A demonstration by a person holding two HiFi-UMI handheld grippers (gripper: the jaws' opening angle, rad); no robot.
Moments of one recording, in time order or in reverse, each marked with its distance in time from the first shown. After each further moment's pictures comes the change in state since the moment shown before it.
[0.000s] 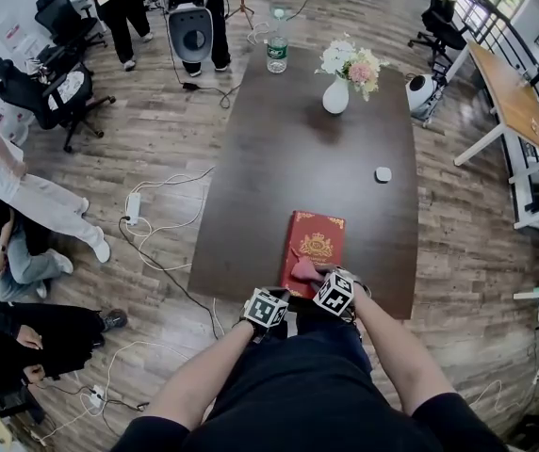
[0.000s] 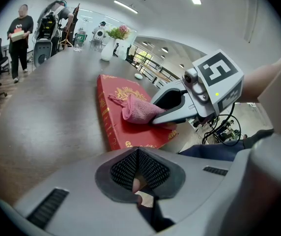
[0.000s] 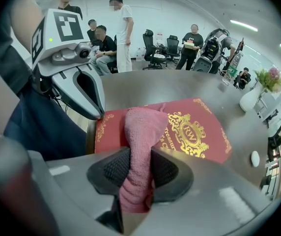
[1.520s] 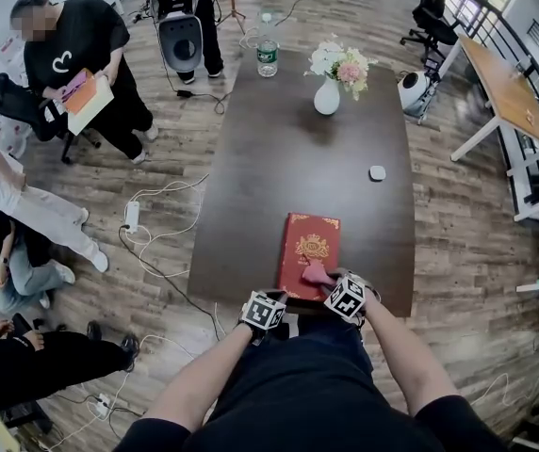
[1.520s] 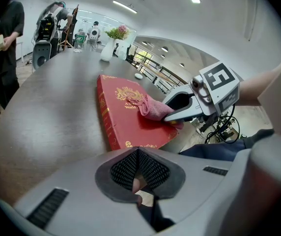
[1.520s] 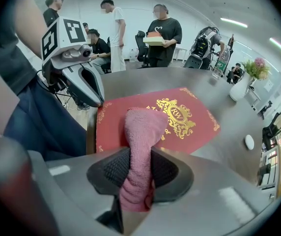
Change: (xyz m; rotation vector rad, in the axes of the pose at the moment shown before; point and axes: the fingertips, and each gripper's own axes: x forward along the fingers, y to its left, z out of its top) left arm 0.000 0.002 0.005 0.024 -0.008 0.016; right arm -0.021 -0.012 -0.036 0.069 -0.013 -0.043
